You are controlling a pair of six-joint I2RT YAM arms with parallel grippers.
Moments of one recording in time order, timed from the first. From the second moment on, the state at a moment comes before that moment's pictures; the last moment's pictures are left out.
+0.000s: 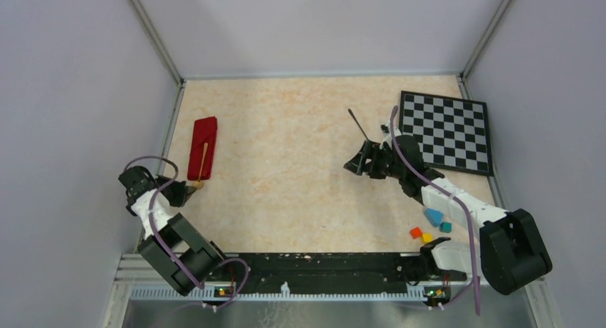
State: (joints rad) left arm 0.79 1.15 0.64 -0.51 0.47 -0.60; right arm 0.42 1.20 0.58 0.08 -0.30 0.63
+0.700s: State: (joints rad) left arm 0.81 1.29 0.66 -0.44 0.49 -0.62; right arm 0.42 1.20 0.56 0.13 -0.34 0.60
